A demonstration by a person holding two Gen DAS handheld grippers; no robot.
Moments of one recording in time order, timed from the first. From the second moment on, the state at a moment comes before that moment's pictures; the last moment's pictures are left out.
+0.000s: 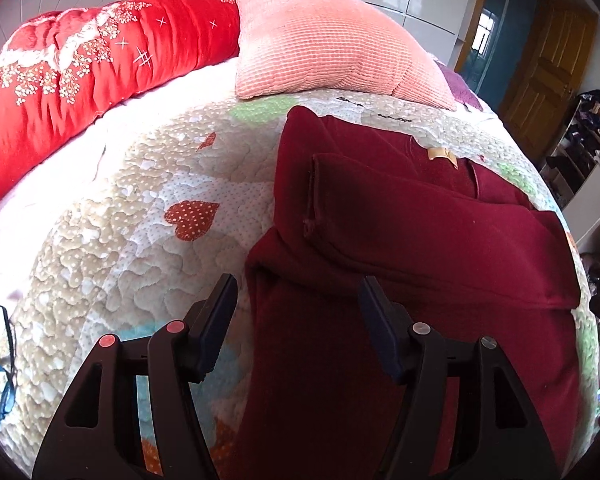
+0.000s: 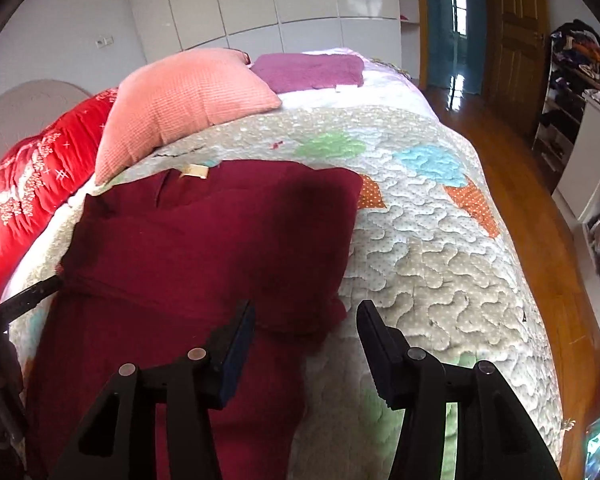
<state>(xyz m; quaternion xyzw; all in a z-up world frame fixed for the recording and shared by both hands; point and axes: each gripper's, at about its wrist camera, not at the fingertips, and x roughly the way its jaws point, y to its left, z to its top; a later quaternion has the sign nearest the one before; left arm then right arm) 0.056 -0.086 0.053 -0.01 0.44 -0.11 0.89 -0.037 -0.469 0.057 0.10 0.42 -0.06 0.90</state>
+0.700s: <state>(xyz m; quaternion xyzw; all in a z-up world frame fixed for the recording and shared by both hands) -0.031 -0.069 0.073 -0.01 0.43 -0.12 0.89 -0.114 -0.417 0.050 0.14 0.42 0.01 0.90</state>
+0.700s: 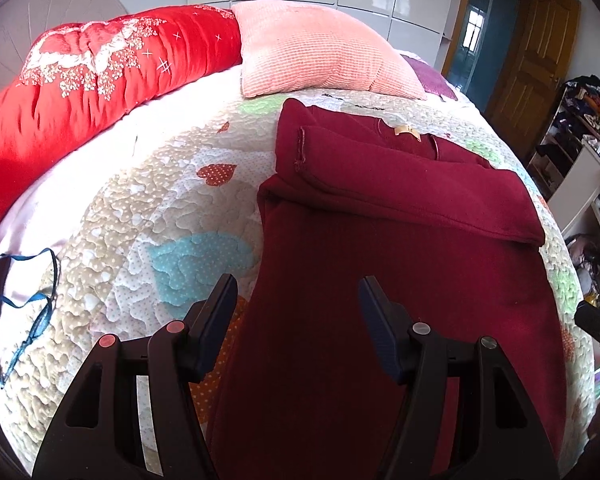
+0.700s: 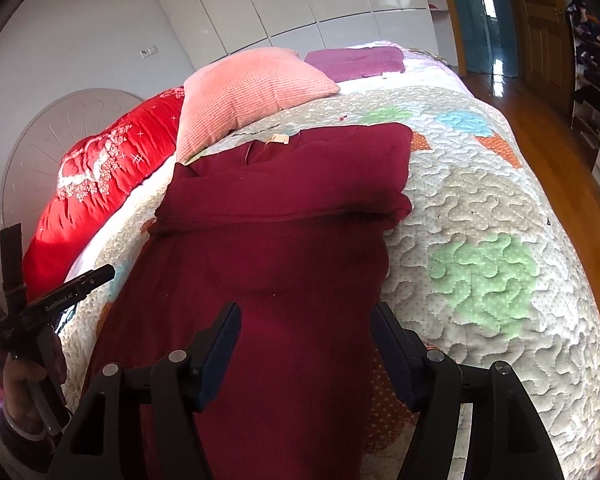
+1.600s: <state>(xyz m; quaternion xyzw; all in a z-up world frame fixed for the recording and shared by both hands) -0.052 -0.066 0.043 -0.01 0.46 -0.15 0.87 -0.133 -0.431 0.032 0.17 0.44 -0.03 0.88</state>
